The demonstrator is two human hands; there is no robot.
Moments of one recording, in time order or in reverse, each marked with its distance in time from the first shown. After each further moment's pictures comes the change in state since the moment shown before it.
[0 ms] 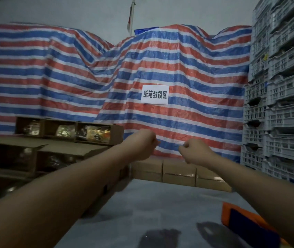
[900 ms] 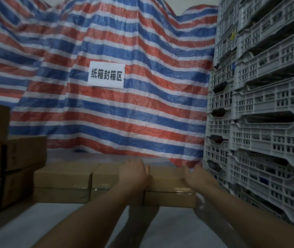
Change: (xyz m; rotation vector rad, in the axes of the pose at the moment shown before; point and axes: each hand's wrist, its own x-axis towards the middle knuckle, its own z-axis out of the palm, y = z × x) left_hand 0.248 0.057 0.355 0.004 -0.005 -0.158; right_hand 0.153 0.348 0.045 -0.184 0.162 0.550
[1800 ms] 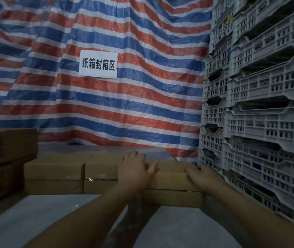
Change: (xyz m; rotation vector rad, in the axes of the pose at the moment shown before) left_hand -0.024 0.011 0.023 -0.139 0.093 0.135; right_hand -0.026 0.038 -0.011 0.250 -0.180 0.114
